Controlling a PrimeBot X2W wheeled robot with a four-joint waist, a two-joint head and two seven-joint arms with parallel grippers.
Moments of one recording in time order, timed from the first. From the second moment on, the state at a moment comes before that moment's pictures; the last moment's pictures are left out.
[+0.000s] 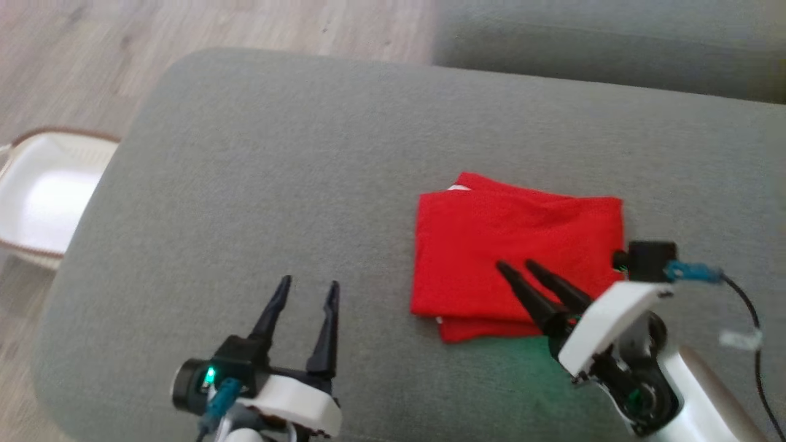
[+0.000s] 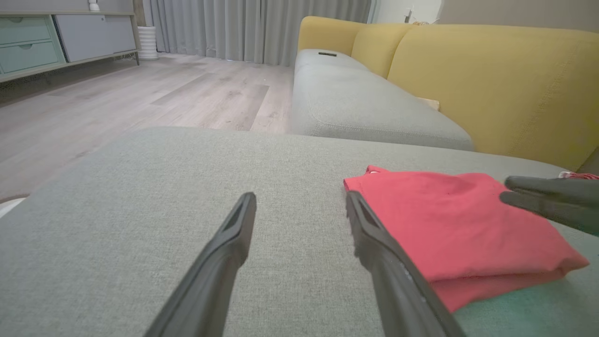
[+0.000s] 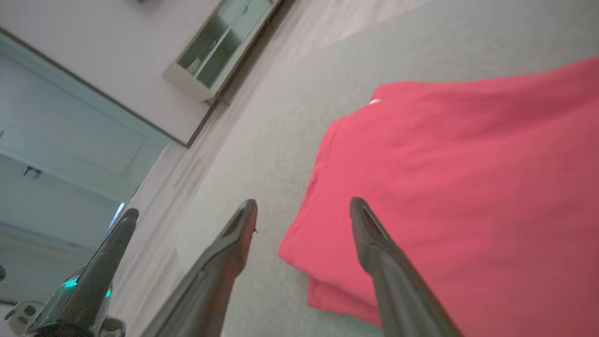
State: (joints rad) left arm 0.02 0.06 -0.41 0.12 -0.19 0.11 -0.25; right arm -0.17 -0.24 0.39 0.17 0.91 0.13 0.37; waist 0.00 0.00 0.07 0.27
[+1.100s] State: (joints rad) left arm 0.35 0.06 -0.19 -0.02 -0.10 0.11 -0.25; right arm 0.16 -0.14 0.11 0.22 0.22 0.13 -0.25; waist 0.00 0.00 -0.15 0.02
